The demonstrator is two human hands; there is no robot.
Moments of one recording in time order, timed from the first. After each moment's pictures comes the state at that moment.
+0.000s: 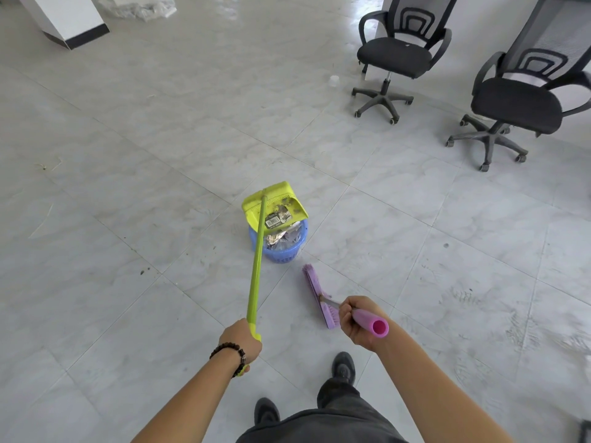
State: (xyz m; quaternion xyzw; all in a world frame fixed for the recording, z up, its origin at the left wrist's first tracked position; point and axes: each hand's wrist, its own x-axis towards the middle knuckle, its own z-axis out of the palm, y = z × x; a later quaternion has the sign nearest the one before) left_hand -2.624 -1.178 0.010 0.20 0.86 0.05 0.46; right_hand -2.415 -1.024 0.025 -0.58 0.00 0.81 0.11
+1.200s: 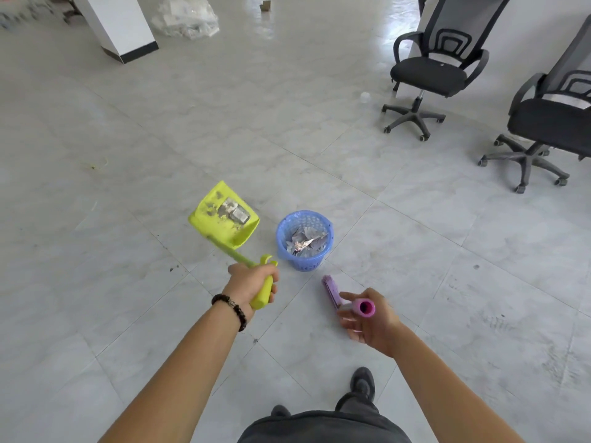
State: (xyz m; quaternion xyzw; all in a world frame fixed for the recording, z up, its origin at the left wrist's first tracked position) left_hand -2.676 -1.148 0.113 0.01 0.73 0.50 0.47; right_hand -2.450 -1.046 0.028 -0.54 -0.23 0.81 0.05
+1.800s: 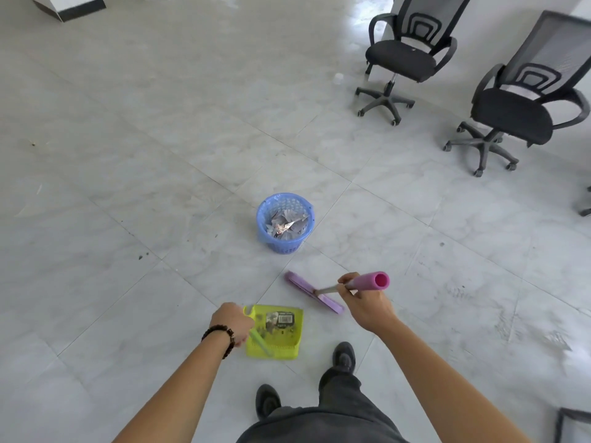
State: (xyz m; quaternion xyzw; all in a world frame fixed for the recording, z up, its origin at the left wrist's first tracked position) left_hand -2.701 -1.232 0.008 0.14 0.85 0.16 0.47; right_hand -2.457 -1.081 0.012 -0.57 -0.72 0.39 0.04
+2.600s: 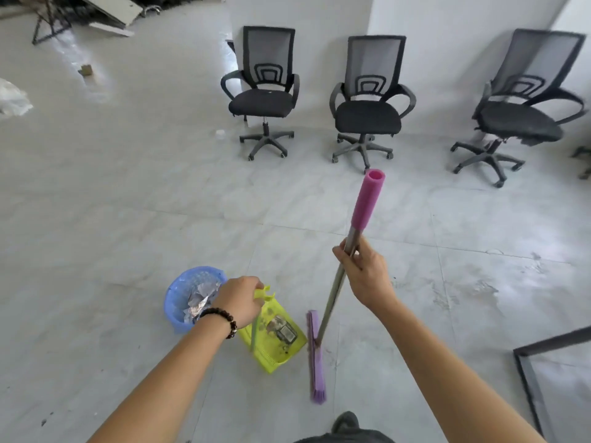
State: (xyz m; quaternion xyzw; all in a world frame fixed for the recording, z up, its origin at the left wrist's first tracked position) left_hand -2.490 -0.947 0.104 0.64 0.72 0.03 0.25; right_hand -2.238 -0.918 0.117 -0.61 -0.61 0.33 0.39
